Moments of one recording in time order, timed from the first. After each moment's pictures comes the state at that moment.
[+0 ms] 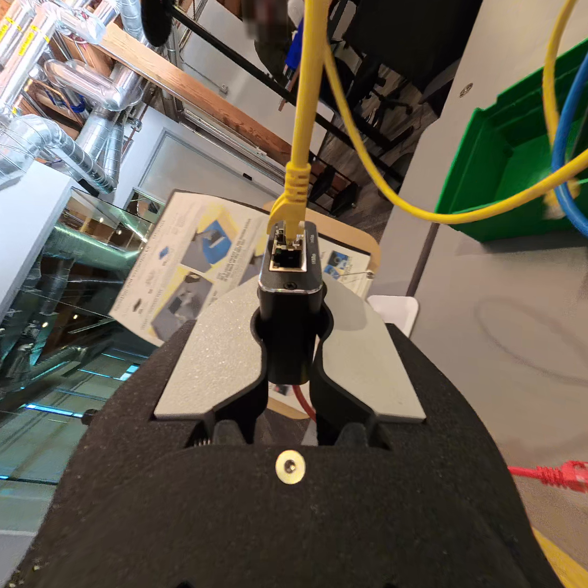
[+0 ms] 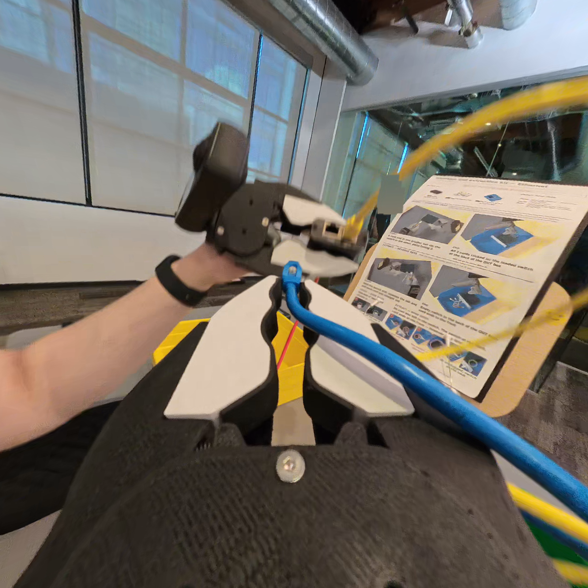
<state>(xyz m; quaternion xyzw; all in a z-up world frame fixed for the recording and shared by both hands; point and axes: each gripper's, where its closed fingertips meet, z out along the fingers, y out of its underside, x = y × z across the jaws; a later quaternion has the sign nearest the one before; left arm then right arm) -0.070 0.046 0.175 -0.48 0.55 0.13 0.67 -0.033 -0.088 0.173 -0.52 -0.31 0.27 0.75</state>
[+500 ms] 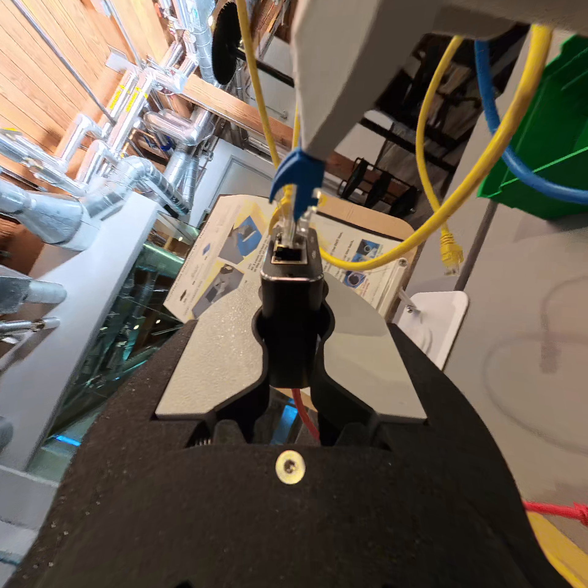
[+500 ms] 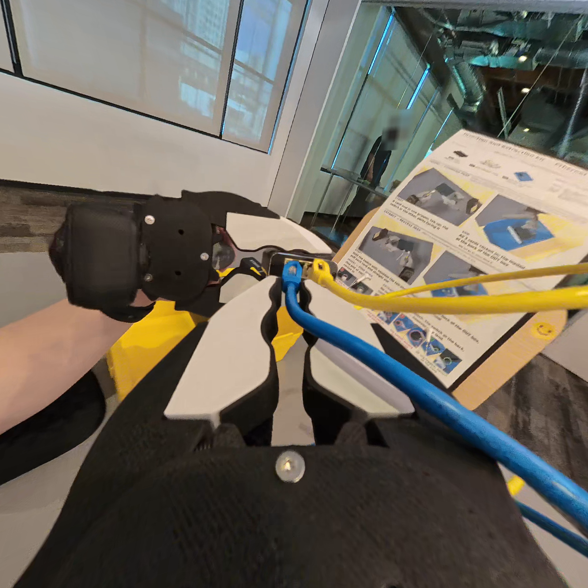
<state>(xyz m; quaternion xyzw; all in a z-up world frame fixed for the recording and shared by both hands) -0.092 0.044 0.147 -0.42 0.51 0.20 0.73 -0.078 -0.034 0.168 -0.59 -0.38 0.16 0.69</state>
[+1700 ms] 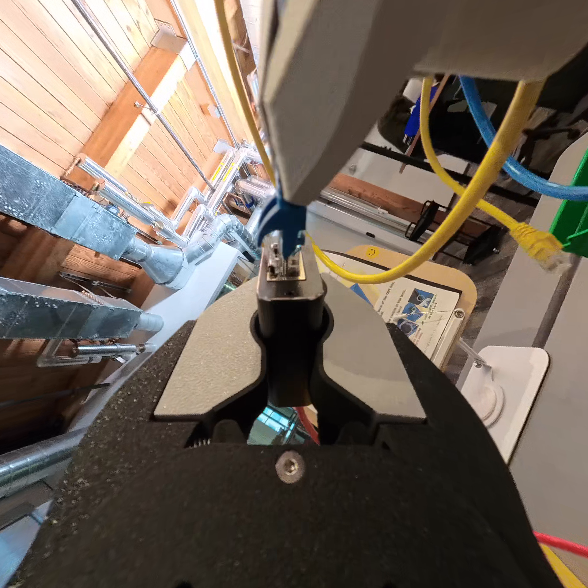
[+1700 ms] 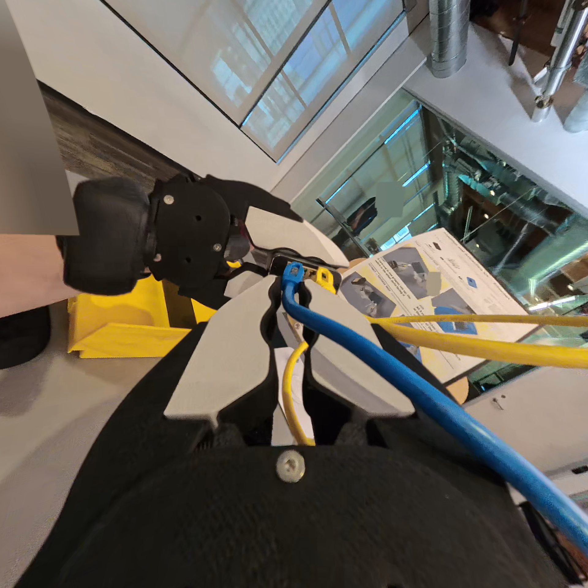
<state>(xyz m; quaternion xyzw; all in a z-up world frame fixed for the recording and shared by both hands) -0.074 -0.005 0.177 -0.30 0.46 0.24 0.80 -0.079 -0.082 0.175 -0.47 -0.51 0.04 0.72</state>
